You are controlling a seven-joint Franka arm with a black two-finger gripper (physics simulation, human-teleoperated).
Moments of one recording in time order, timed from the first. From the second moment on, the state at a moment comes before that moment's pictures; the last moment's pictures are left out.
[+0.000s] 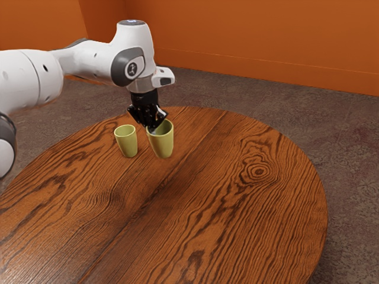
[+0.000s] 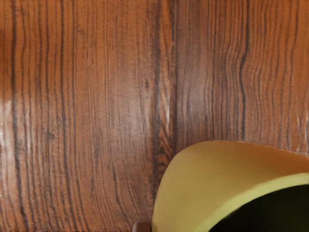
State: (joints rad) arm -0.15 0.38 0.15 -1.49 -0.01 1.88 -0.03
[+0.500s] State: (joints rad) arm 0.05 0.41 0.12 -1.40 0.00 1.79 0.01
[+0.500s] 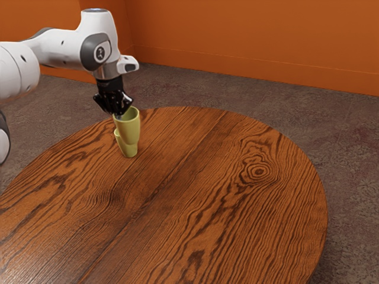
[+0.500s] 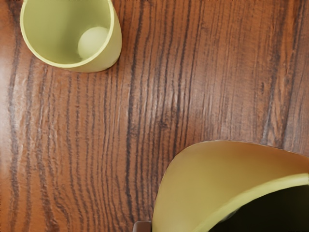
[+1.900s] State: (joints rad) arm 0.34 0.86 -0.12 -0.73 0.17 1.61 0.14
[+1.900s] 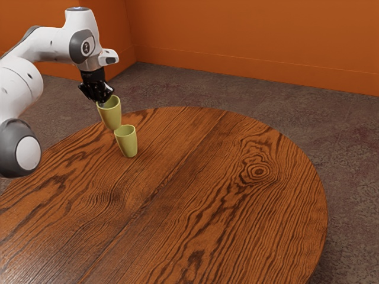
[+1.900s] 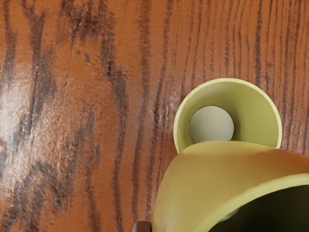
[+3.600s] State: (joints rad) arm 0.33 0.94 -0.16 -0.74 0.20 1.78 0.17
